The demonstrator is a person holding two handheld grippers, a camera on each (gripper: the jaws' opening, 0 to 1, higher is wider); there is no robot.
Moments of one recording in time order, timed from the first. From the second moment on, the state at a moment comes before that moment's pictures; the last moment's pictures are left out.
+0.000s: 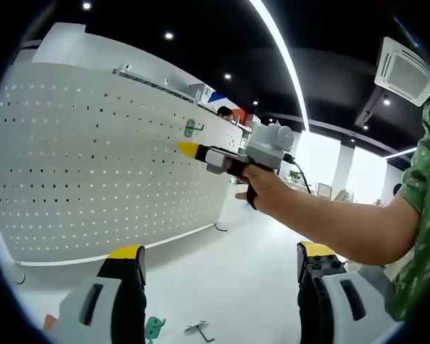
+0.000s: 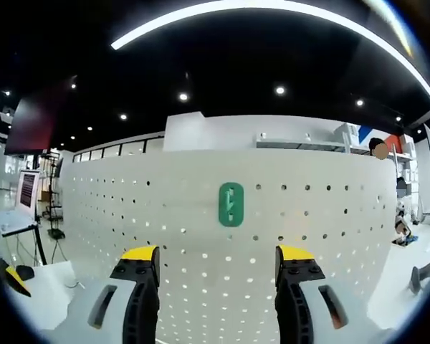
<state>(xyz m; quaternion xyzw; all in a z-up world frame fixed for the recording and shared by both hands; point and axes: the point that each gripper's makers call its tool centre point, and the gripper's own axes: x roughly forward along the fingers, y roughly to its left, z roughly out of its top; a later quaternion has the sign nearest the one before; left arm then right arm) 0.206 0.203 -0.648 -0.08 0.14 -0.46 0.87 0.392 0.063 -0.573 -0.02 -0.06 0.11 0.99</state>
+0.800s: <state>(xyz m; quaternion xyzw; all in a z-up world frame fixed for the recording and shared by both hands) 0.192 0.208 -0.657 -0.07 0.15 -0.45 0.88 0.354 0.086 -0.646 -0.02 0.01 0.14 0.99</state>
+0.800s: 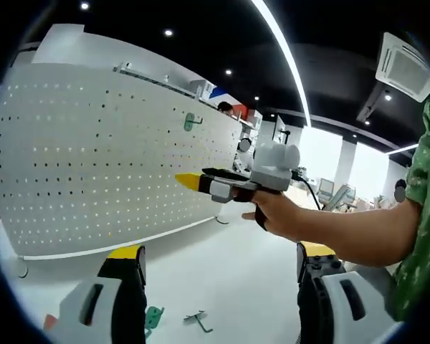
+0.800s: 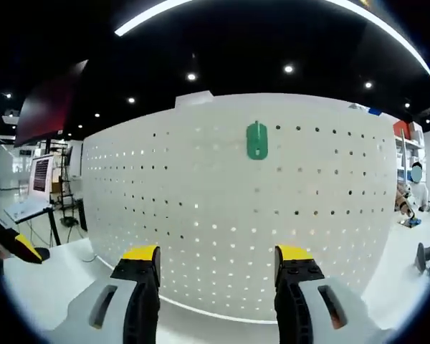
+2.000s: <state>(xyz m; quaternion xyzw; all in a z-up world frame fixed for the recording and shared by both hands) 0.158 0.238 -0.673 -0.07 0.16 -0.43 0.88 0.271 0.148 -0.707 -0.03 0.09 0.23 0.97</state>
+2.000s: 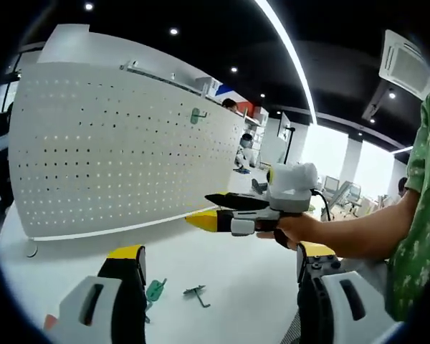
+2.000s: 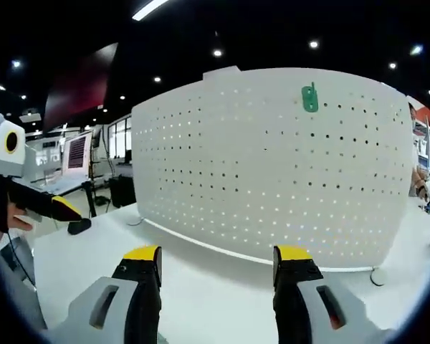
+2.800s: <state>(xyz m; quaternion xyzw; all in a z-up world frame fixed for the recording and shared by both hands) 0.142 0.243 -0.675 -0.06 0.16 -0.43 0.89 0.236 0.163 -0.725 -0.06 0.12 0.28 0.95</state>
